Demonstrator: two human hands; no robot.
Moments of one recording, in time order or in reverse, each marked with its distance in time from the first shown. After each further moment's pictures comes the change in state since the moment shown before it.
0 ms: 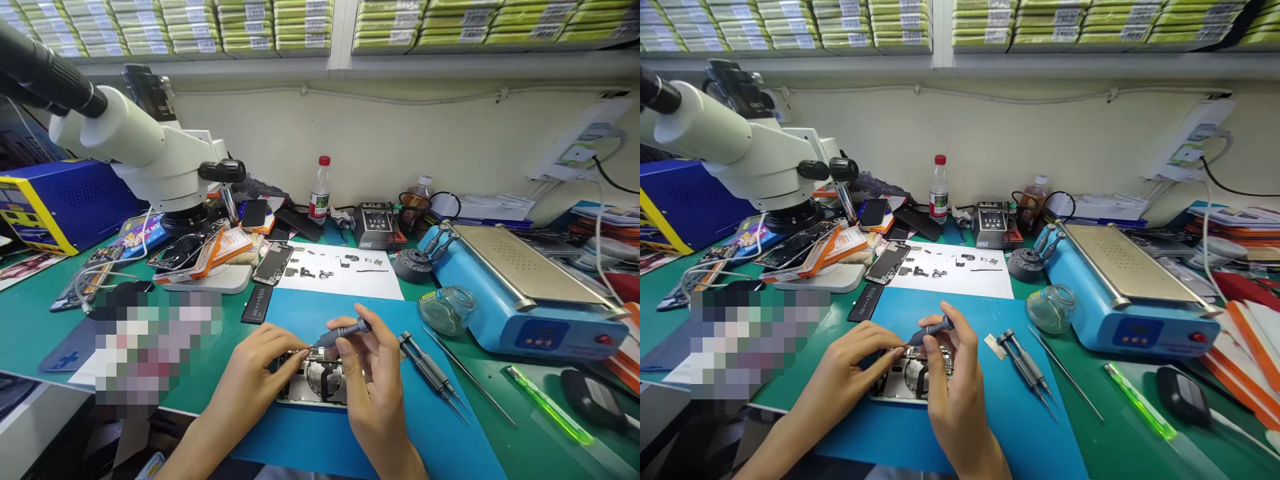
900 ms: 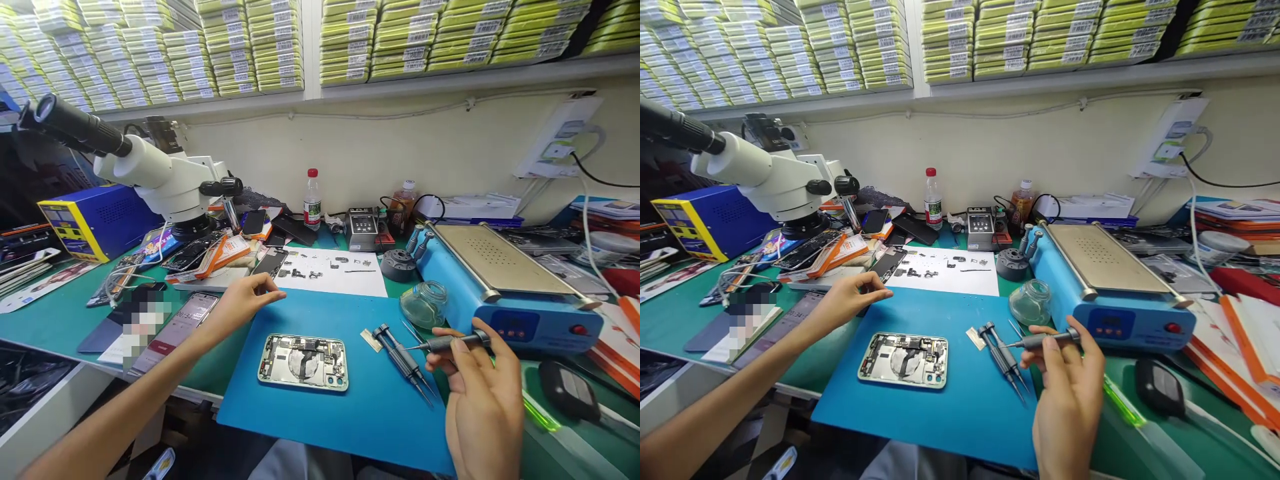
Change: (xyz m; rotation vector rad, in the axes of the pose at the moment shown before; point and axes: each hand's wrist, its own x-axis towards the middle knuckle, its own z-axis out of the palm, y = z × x) left_hand 0.074 0.000 -0.040 0.137 -0.003 -0.266; right_hand 0.004 0.008 -0.133 0.171 0.619 0.489
